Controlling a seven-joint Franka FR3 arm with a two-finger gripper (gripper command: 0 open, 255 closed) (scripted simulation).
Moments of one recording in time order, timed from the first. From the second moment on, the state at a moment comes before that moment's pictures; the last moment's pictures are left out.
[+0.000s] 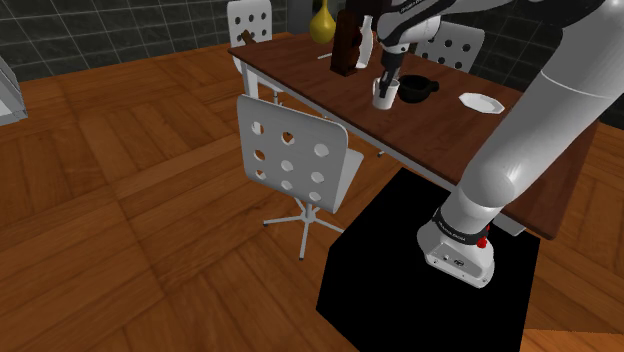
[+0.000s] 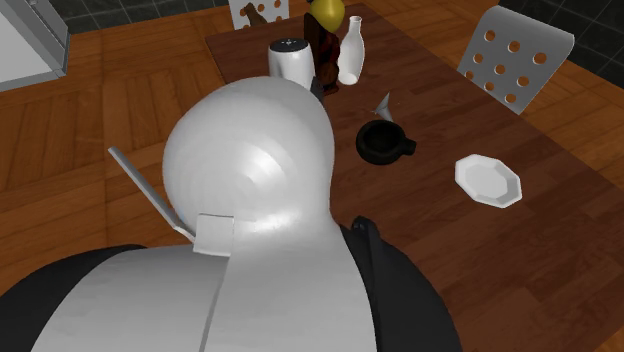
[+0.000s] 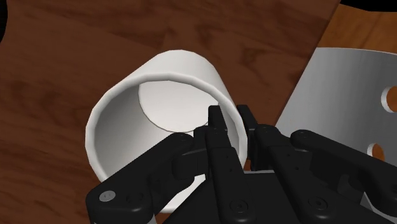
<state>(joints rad) -0.13 -0.03 -0.45 -2.20 -0.08 2.20 -0.76</state>
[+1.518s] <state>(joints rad) -0.13 -0.13 -0.43 -1.99 -0.11 1.90 -0.75</state>
